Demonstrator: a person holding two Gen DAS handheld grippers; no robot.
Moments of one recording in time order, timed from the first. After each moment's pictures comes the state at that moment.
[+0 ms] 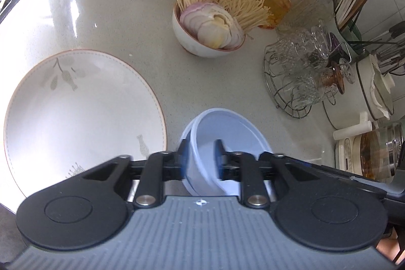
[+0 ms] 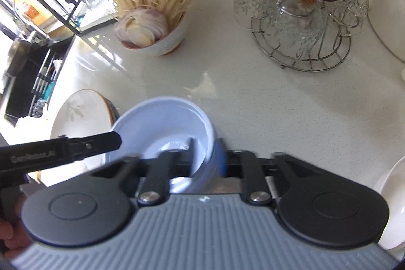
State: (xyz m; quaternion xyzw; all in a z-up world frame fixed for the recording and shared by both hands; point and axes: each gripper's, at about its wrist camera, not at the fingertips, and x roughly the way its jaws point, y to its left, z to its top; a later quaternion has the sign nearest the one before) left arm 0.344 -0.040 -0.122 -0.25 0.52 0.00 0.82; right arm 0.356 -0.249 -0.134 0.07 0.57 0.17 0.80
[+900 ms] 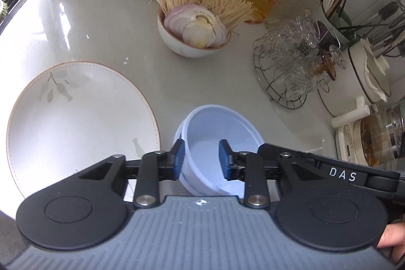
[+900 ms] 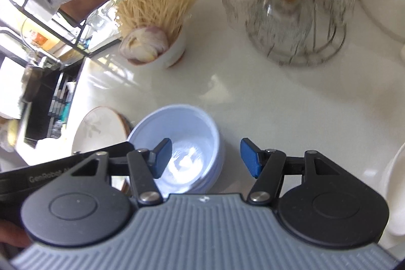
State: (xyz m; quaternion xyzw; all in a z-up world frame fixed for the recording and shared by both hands) left arm 0.340 -0.049 -0.116 -0.21 0.52 -0.02 0.83; right arm 0.354 -0.272 -0.131 0.16 0.57 0.18 0.79
